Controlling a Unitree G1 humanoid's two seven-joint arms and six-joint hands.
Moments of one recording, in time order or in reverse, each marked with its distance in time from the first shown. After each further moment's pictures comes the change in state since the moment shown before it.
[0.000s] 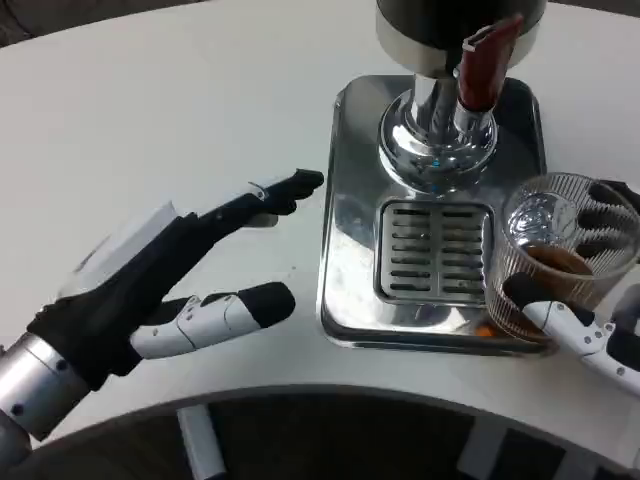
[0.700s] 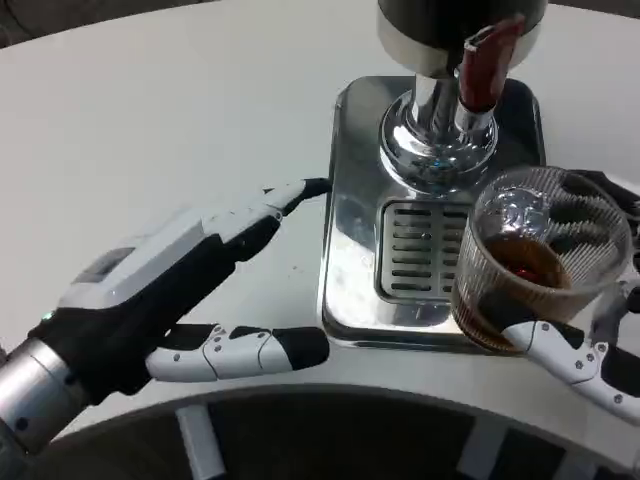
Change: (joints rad) left arm 0.055 0.084 -0.012 -0.174 0.129 0.114 0.000; right arm 0.117 0.022 0.067 -0.174 0.026 -0.033 0.094
